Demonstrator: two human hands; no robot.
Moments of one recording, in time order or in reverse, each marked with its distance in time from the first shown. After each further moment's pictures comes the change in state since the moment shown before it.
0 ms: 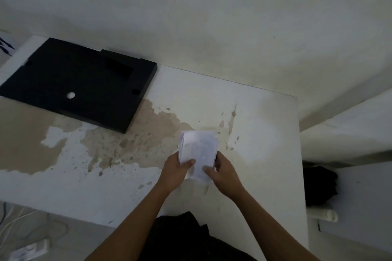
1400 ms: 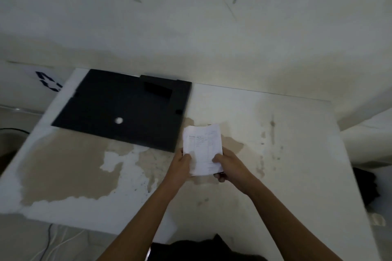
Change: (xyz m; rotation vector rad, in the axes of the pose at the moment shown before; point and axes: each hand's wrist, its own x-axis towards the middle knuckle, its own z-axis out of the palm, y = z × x) left_hand 0.006 0.019 -0.166 -0.126 -0.021 -0.145; right_hand 0.014 -0.145 0.083 0.416 -0.190 0.123
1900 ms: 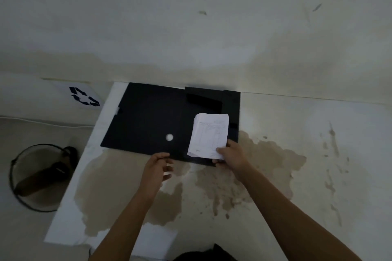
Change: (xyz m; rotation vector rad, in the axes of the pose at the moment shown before) left_hand 0.060 0.003 -0.260 -0.145 0.180 -0.066; right_hand 0.125 -0.070 0.178 0.182 0.209 0.097
